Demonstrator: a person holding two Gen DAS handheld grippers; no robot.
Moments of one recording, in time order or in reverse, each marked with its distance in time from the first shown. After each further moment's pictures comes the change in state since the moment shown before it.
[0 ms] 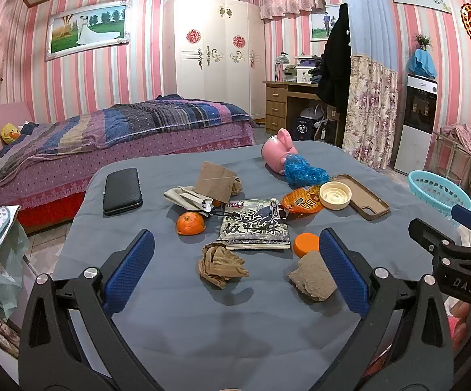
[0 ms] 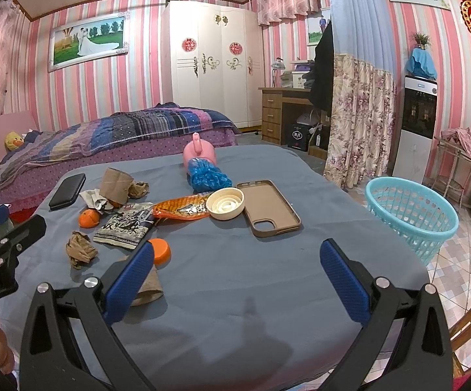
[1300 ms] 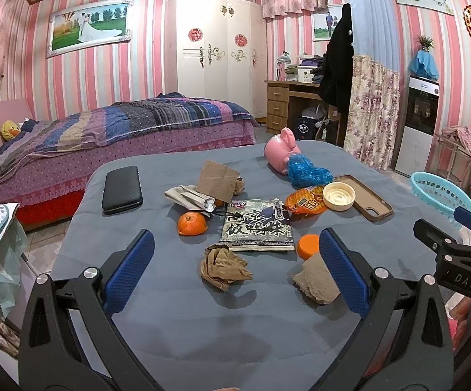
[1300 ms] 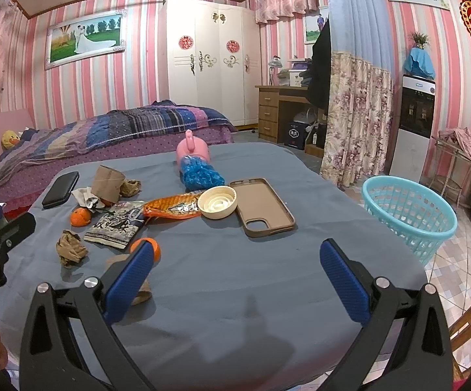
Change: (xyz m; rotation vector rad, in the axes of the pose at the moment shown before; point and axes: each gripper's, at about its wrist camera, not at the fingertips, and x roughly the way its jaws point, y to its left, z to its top) left arm 0.007 0.004 0.003 -0.008 0.007 0.004; right arm 0.009 -0.008 0.004 0.004 0.014 -0.016
